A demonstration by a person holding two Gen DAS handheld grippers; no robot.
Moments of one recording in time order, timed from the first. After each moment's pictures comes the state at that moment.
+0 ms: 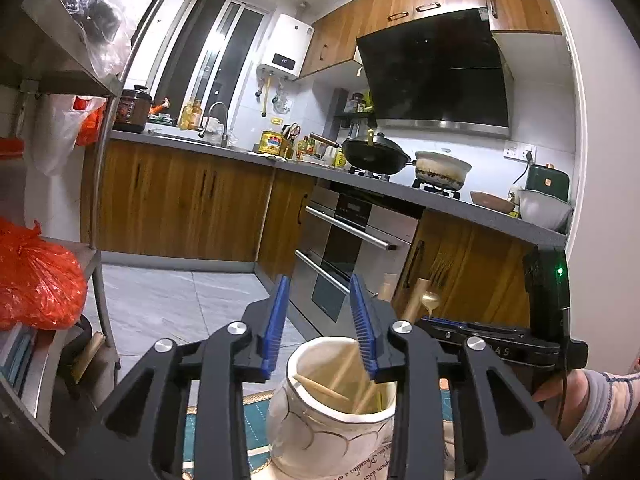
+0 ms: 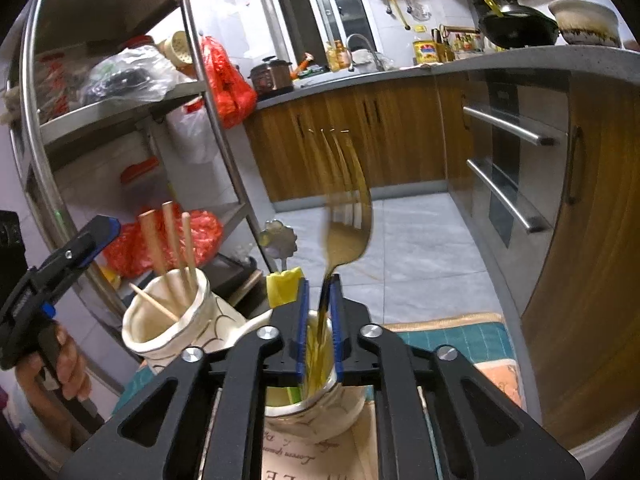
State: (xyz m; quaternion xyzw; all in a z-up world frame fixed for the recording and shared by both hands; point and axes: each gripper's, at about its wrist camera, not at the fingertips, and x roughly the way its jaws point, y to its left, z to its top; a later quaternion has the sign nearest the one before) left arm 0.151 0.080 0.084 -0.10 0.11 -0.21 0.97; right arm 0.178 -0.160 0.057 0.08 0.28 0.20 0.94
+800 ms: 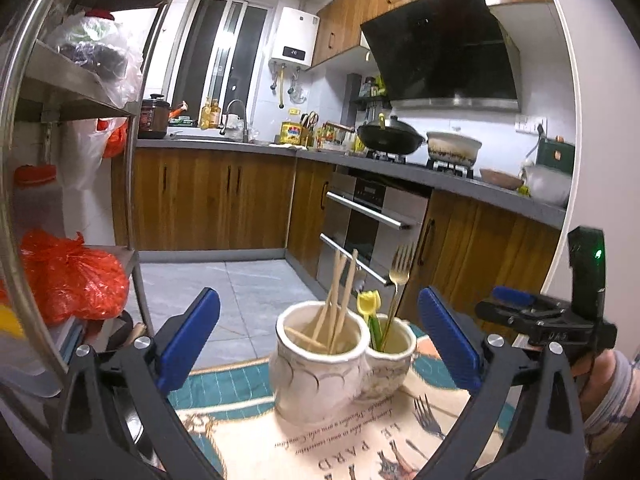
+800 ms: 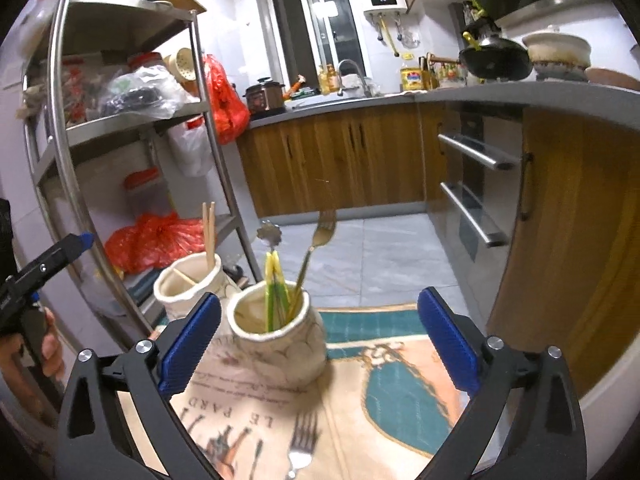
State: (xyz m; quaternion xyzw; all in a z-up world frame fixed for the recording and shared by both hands) left arm 0.080 0.058 0.117 -0.04 0.15 -0.16 0.98; right arm 0.099 -0.206 0.086 0.06 0.24 0.18 0.95
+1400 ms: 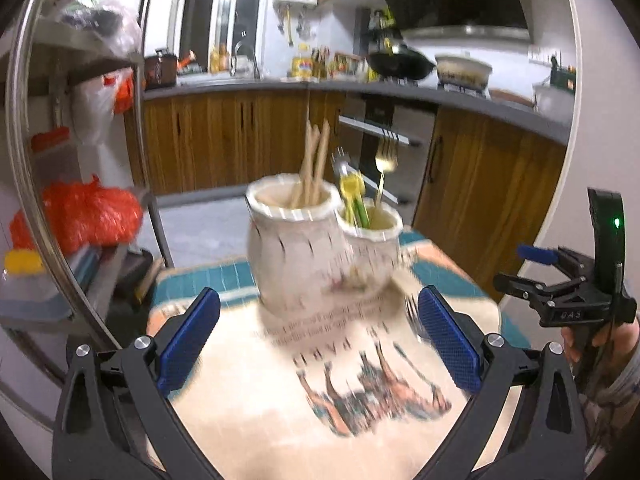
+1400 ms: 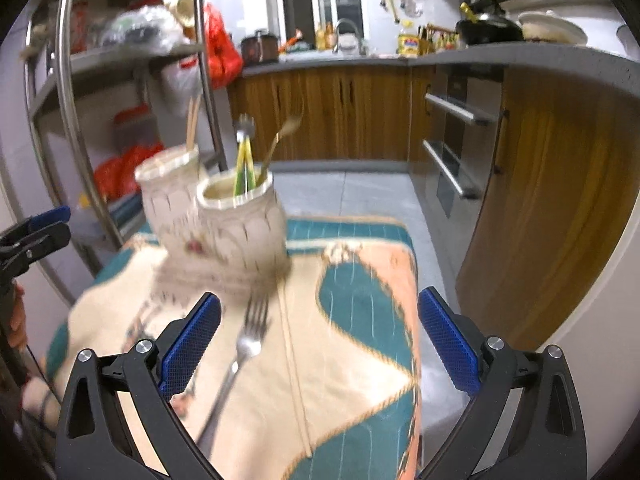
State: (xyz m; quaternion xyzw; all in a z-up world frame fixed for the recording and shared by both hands) left arm 0.035 0.013 0.056 0.00 0.27 -0.12 0.95; right arm 0.055 -0.227 0.028 0.00 0.32 0.16 0.94
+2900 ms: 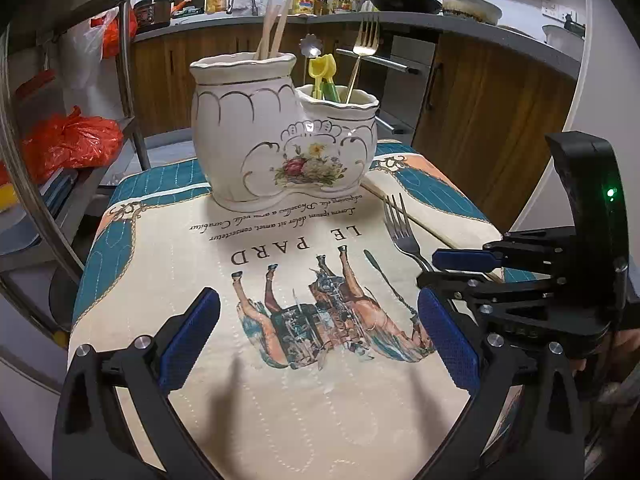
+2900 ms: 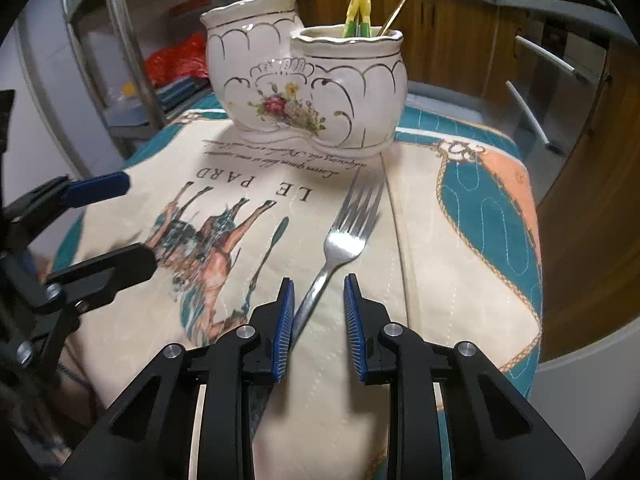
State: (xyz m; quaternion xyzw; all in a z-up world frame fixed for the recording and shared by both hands) left arm 0.029 -0.030 -0.013 -0.01 0.37 -0.11 0.92; right arm 0.052 -0.154 -0.030 -0.09 0.44 0.25 0.86
